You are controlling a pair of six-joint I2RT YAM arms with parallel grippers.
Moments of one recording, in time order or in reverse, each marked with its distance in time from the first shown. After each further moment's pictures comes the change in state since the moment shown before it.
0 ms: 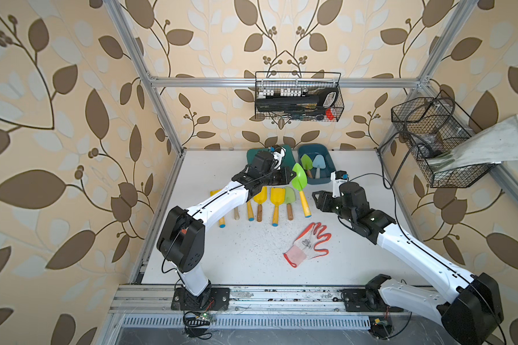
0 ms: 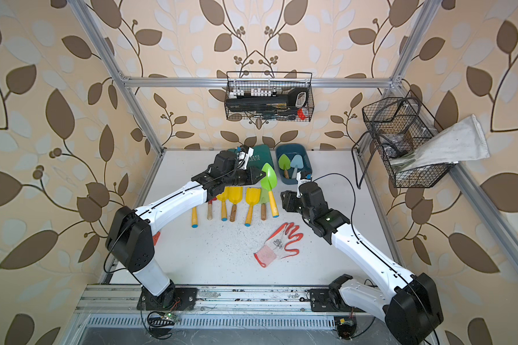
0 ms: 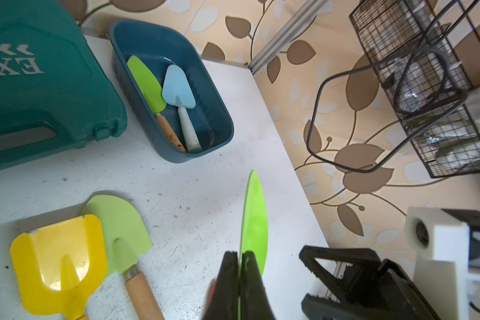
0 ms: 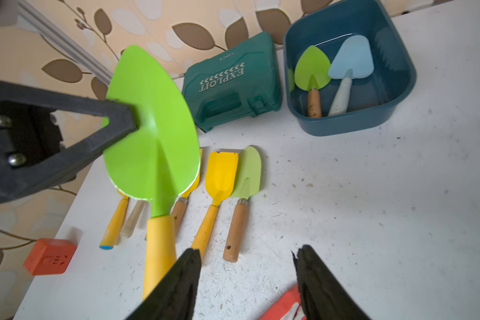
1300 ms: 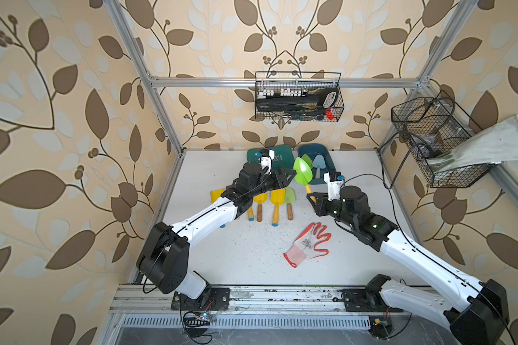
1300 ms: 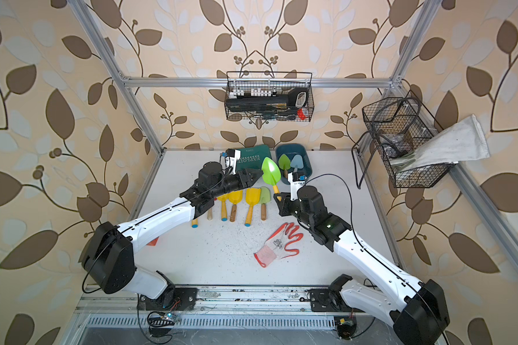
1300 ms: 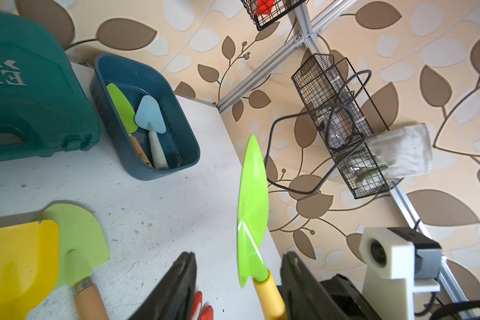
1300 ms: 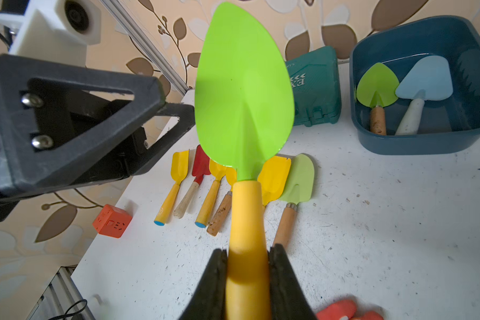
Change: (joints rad) left arm 0.000 -0.219 -0.299 0.380 -0.034 -0.224; right arm 0.117 -0.071 -0.015 0.085 -0.072 -0.031
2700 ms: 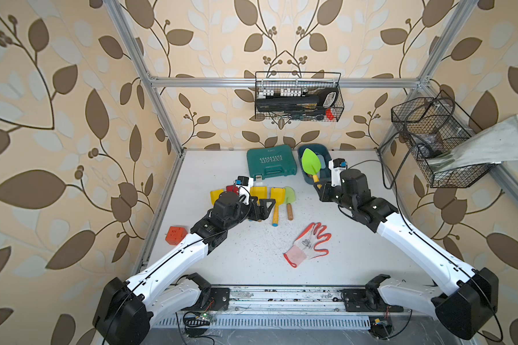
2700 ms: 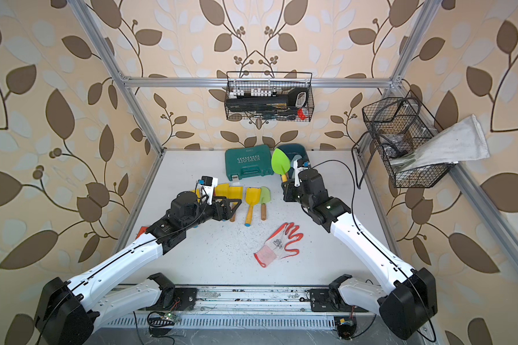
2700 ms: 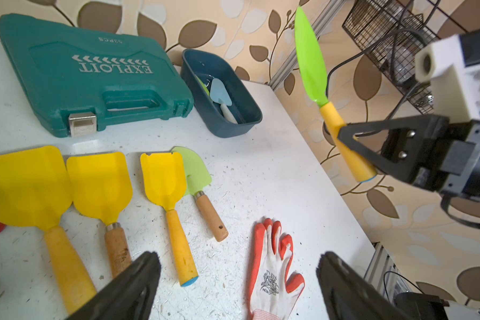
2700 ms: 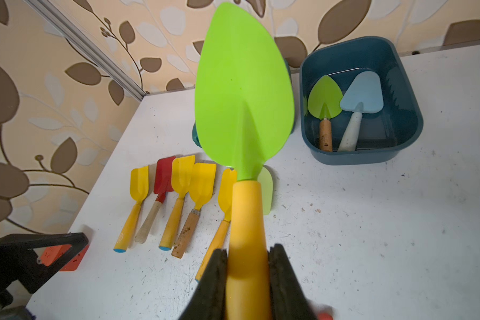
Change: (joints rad) left arm 0.029 -0.497 -0.423 -0.212 -0.147 0.306; right arm -0.108 0.110 0.166 -0.159 0.038 -0.038
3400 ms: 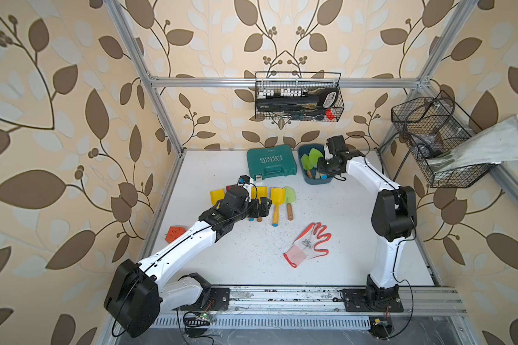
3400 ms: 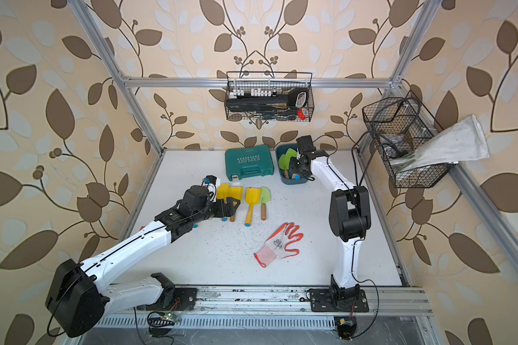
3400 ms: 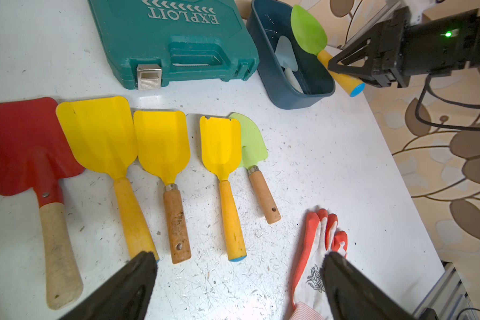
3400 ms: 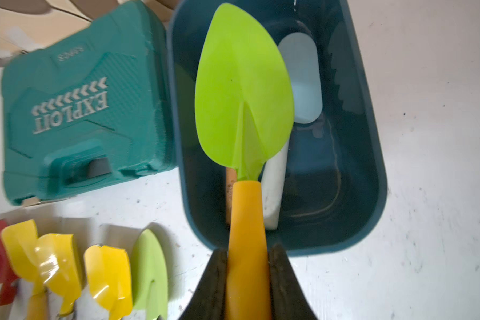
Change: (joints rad) left arm 0.000 0.153 0.124 -0.254 -0.146 -0.007; right arm -0.275 0.816 0.739 -0.338 -0.057 -0.127
